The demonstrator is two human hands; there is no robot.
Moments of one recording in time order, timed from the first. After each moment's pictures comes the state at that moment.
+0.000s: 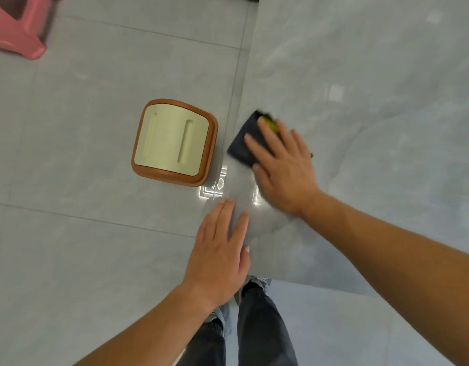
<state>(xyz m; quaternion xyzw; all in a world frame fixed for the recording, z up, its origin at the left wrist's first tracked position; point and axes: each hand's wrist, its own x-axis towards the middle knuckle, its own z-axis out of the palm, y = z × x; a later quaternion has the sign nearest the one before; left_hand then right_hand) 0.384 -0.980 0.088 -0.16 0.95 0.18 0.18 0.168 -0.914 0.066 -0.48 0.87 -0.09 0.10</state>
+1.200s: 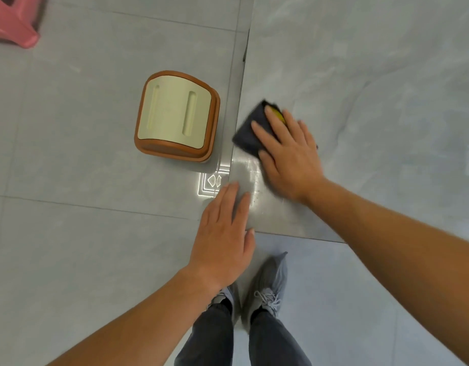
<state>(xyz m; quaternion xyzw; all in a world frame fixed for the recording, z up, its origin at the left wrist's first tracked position) 0.436 -0.967 0.078 -0.15 0.95 0.22 0.14 0.230 -0.889 0.065 -0.44 0.88 -0.09 0.11</state>
